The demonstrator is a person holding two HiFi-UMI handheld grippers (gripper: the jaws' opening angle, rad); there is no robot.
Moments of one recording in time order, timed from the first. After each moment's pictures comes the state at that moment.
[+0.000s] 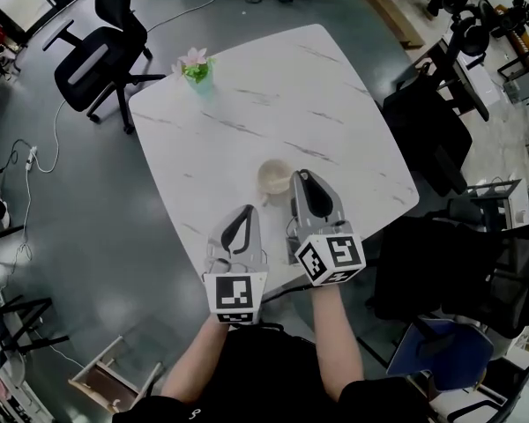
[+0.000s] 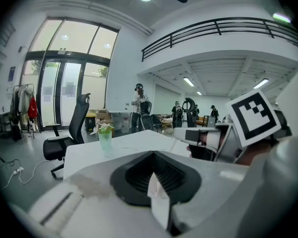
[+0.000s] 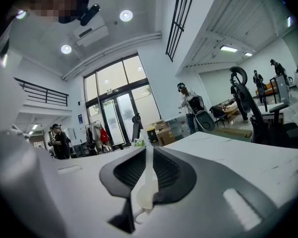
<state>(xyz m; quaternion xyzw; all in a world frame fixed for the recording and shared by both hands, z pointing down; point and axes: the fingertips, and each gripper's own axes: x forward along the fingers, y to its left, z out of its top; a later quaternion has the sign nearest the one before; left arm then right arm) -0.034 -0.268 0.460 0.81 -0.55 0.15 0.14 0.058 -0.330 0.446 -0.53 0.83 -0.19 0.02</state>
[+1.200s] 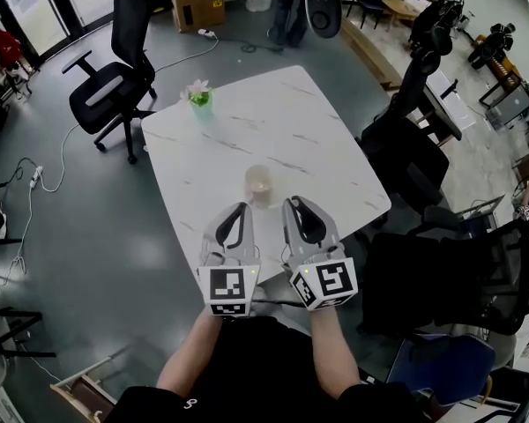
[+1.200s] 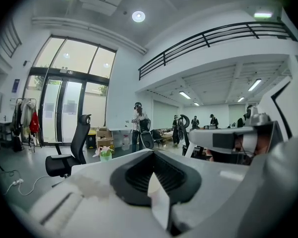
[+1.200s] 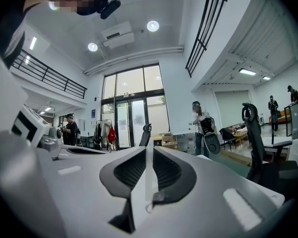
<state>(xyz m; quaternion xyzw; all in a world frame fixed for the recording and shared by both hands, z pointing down) -0.018 -0.216 0.375 0.82 -0.57 0.09 0.06 0.069 -0.219 0.344 -0.50 0.86 -0.06 0.01</state>
